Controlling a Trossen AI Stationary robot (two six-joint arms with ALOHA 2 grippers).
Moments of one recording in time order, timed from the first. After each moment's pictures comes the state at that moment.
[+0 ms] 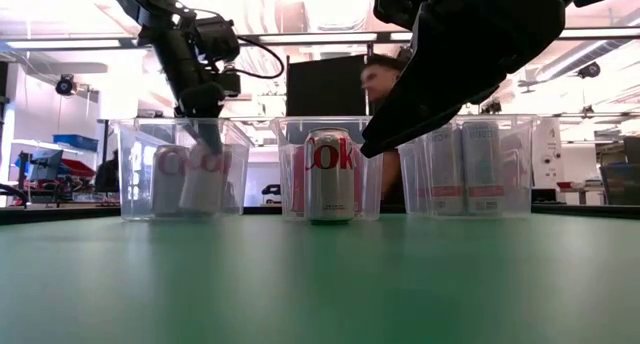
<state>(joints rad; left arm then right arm) 0.59 1.37 0.98 -0.70 -0.04 0.15 0.43 1.80 1.01 -0.03 0.37 0.36</state>
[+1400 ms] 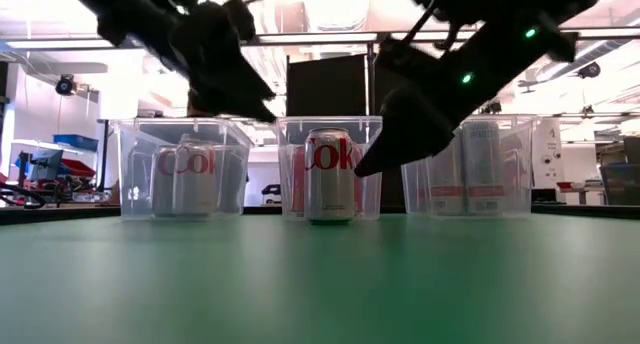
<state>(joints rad) -0.01 1.31 0.70 0.04 -0.08 -0.15 0.24 1.74 0.83 0.13 0.62 0.21</state>
